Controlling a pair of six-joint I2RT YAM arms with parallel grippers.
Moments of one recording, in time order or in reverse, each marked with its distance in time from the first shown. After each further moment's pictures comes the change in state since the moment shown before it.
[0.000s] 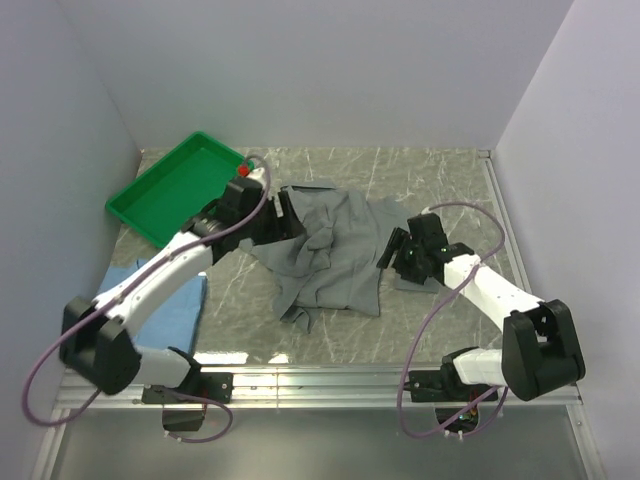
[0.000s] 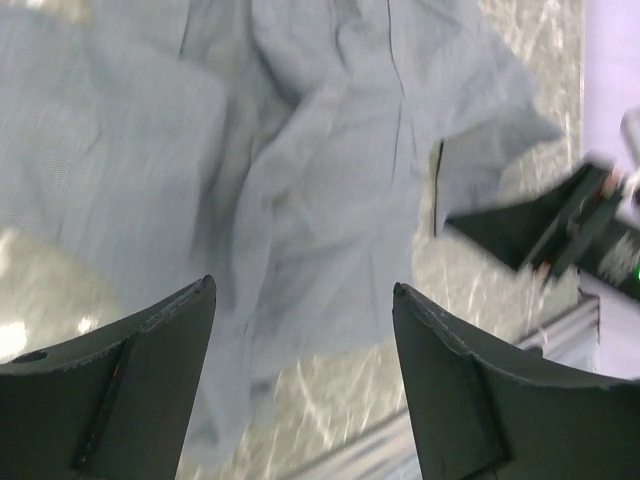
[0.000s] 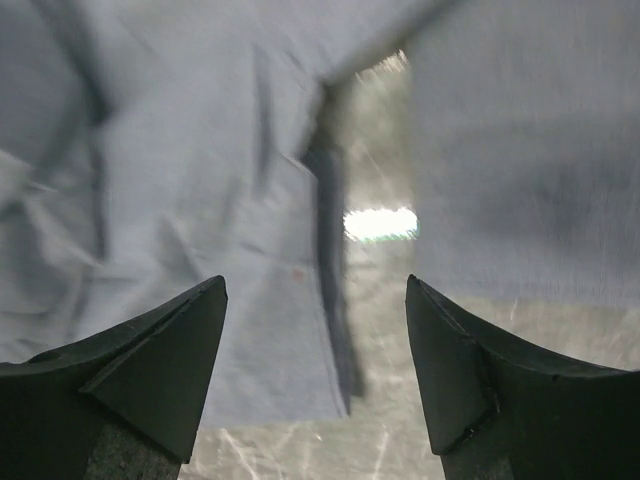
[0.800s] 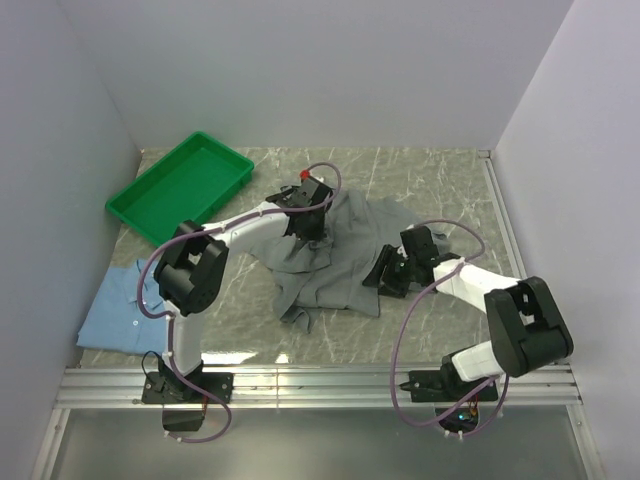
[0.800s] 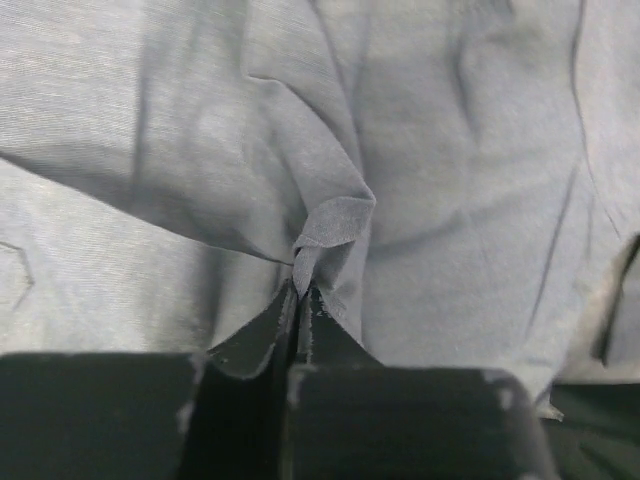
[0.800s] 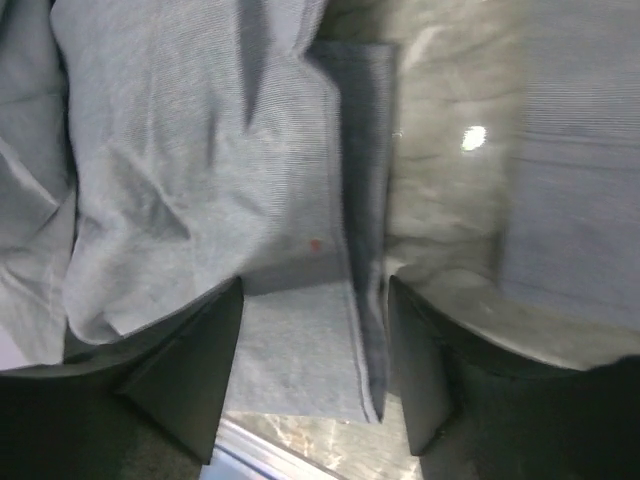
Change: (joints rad) left arm -0.132 0.671 0.399 -0.019 -0.218 0.089; right arm 0.014 0.122 -0.138 0.194 -0.264 0.075
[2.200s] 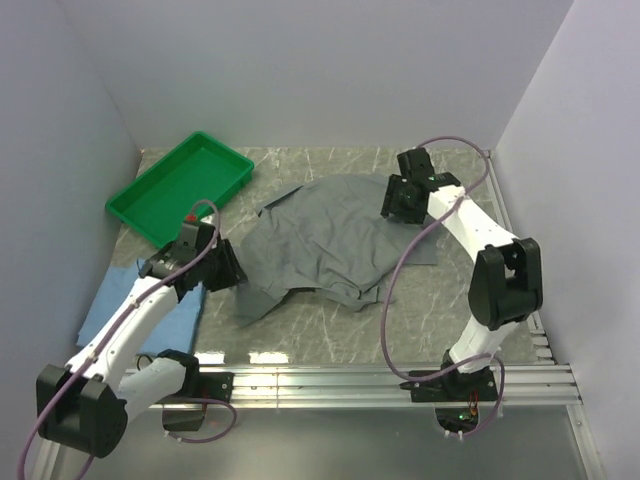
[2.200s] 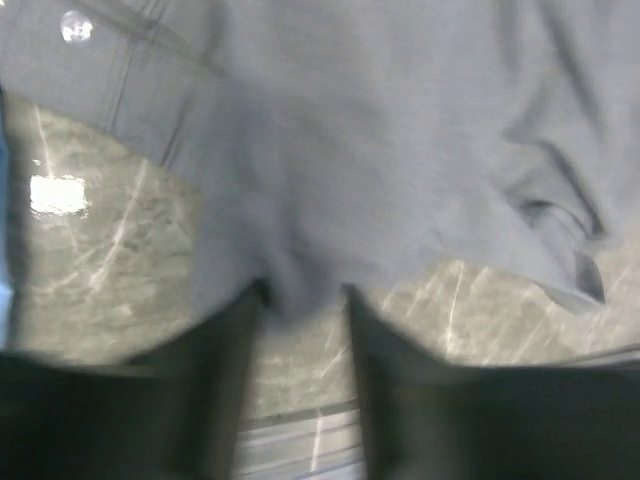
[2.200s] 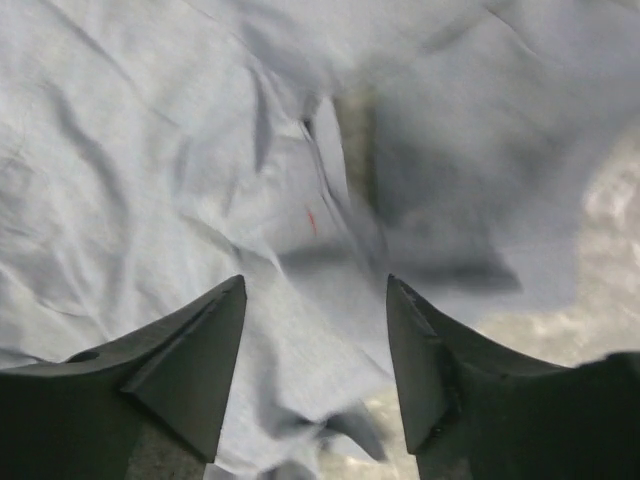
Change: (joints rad) left arm 0.383 -0.956 -0.743 -0.211 0.212 -0.032; right arm -0.060 0.315 0.799 -0.465 0.412 -0.304
